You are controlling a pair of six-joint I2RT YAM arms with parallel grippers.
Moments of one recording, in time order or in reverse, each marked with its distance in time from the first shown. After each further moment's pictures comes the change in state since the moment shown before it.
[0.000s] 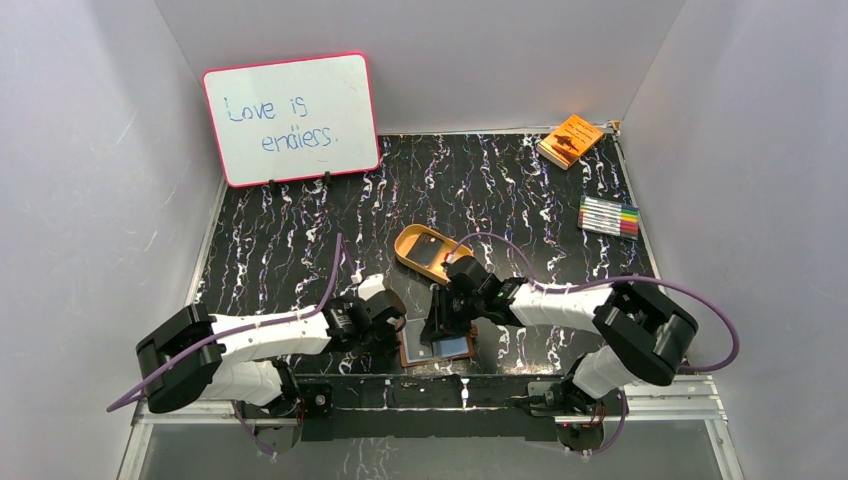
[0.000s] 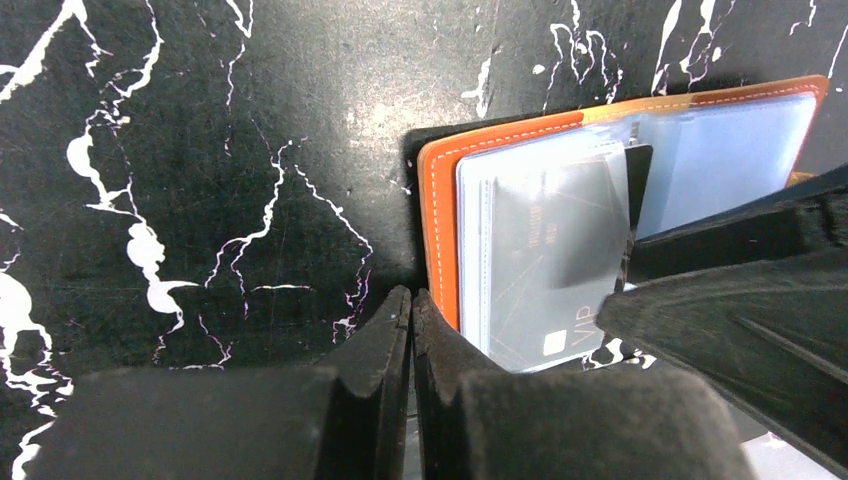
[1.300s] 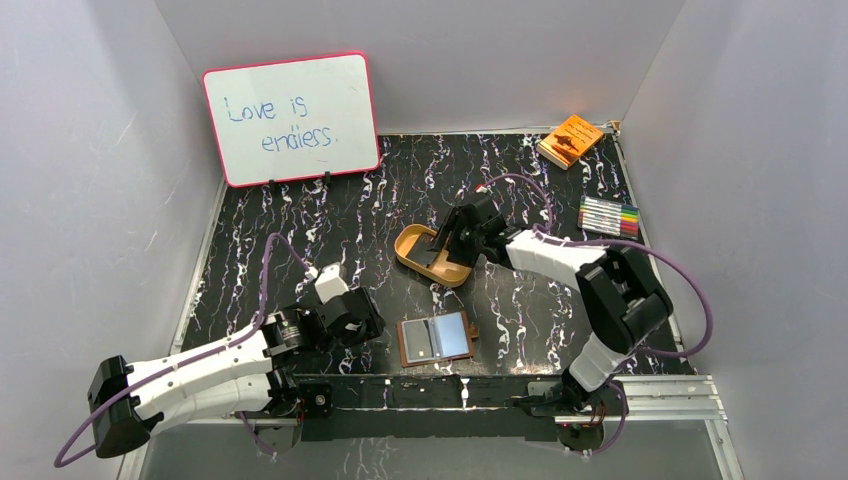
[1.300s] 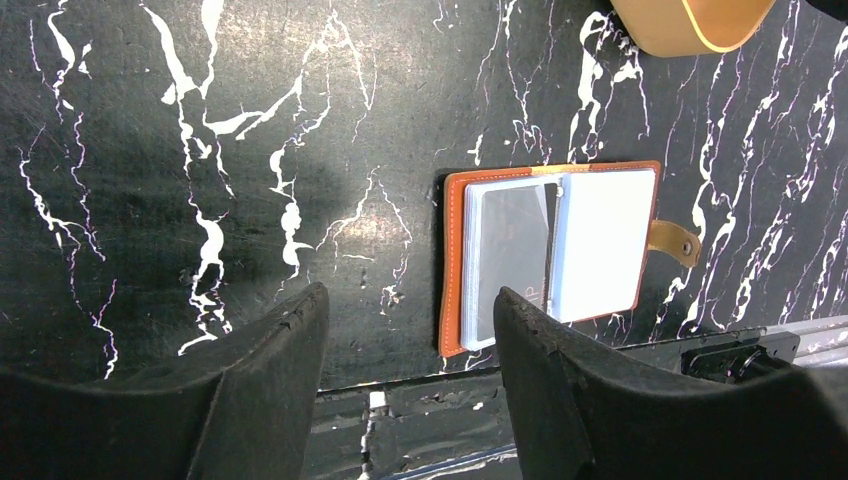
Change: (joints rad) left arm 0.000 -0.445 -0.010 -0.269 -0.213 -0.070; right arm -0.295 0.165 0.342 -0.082 0.280 0.006
